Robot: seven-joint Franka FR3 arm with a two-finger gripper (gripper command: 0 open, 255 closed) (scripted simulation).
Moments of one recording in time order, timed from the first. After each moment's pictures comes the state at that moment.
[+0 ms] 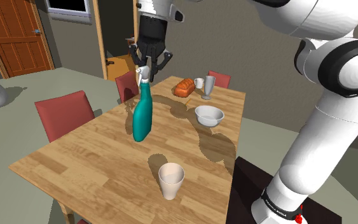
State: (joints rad) arm -0.10 0.02 0.60 -1.38 0.08 1.48 1.43
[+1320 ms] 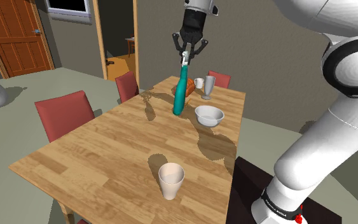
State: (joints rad) arm -0.29 -0.13 0.38 -1.44 0.17 1.36 1.04
